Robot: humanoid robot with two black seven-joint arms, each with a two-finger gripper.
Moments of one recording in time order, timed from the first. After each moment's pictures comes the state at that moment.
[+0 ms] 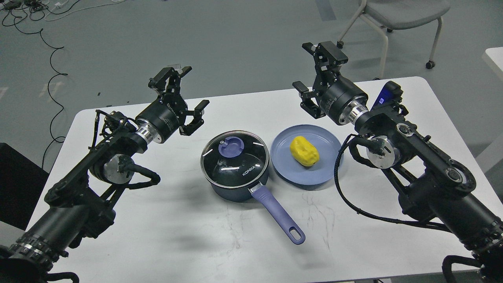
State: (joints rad) left arm -0.64 0.34 -0.87 -1.01 0.32 -0.29 -0.08; right arm 0.50 -0.07 1.10 1.31 -0.78 -0.04 -0.08
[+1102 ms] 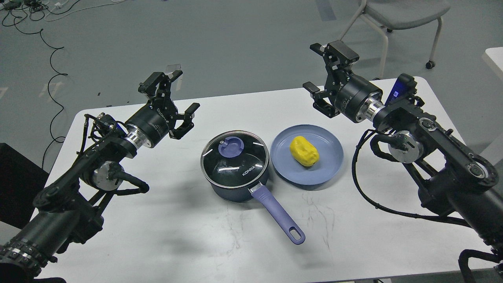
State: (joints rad) left arm -0.64 0.38 -0.82 -0.99 0.46 -0.34 -0.20; right arm 0.50 -0.16 1.14 1.29 -0.78 0.12 -0.11
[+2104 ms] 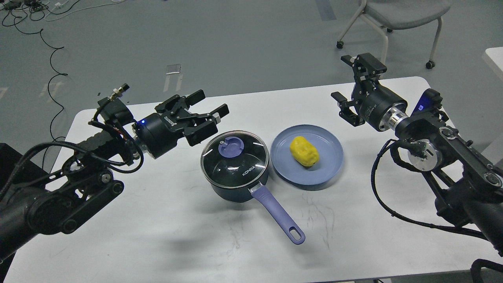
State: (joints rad) left arm -0.76 0.59 -0.47 -1.29 1.84 0.19 -0.49; right arm 0.42 -0.19 1.22 1.24 -0.78 0.11 -0.11
